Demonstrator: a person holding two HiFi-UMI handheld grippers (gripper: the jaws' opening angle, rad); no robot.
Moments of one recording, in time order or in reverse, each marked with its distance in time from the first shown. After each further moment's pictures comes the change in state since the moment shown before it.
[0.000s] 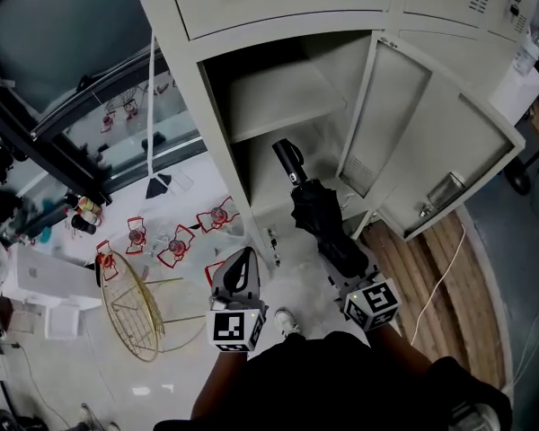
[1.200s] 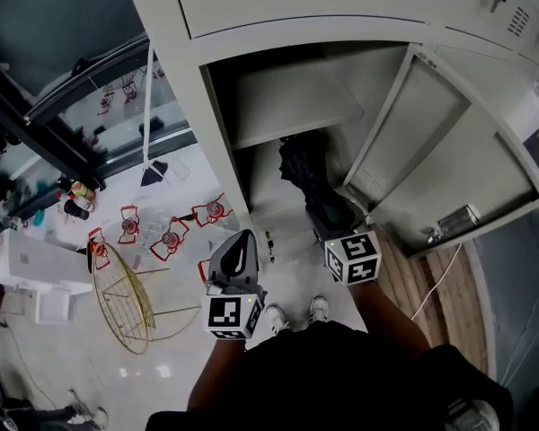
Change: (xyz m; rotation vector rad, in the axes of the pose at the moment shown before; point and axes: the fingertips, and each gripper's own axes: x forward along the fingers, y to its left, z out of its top) left arm 0.057 0.022 0.010 -0.062 -0.010 0.034; right arm 0.125 -0.054 0.029 -0.080 0.131 -0.058
